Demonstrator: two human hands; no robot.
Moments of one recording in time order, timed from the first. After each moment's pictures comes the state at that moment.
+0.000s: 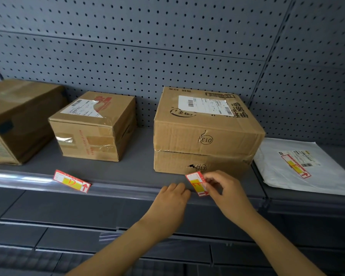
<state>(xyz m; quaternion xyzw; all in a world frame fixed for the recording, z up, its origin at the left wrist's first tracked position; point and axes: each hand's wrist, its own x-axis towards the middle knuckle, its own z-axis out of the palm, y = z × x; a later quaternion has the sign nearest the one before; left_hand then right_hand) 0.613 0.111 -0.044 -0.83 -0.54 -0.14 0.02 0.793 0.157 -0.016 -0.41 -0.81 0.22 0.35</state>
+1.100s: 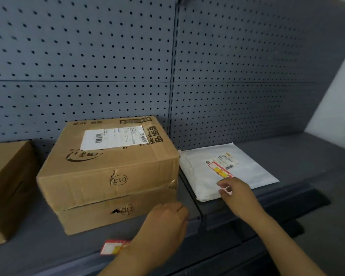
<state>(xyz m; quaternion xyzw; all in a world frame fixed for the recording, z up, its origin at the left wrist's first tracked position) 0.730 0.176 -0.008 -0.91 -0.34 -0.24 0.03 0.975 0.194 -0.008 -0.70 -0.63 0.12 0.33</state>
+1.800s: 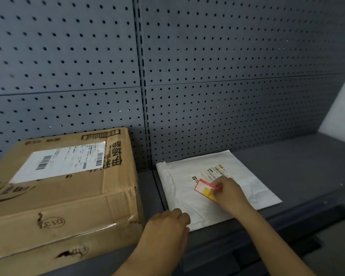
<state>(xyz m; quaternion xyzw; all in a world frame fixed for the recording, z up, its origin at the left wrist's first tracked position) 0.830 0.239 -0.013 -0.90 -0.38 -0.23 0.02 1.046 0.296 -0.013 -0.74 -0.57 0.19 0.29</state>
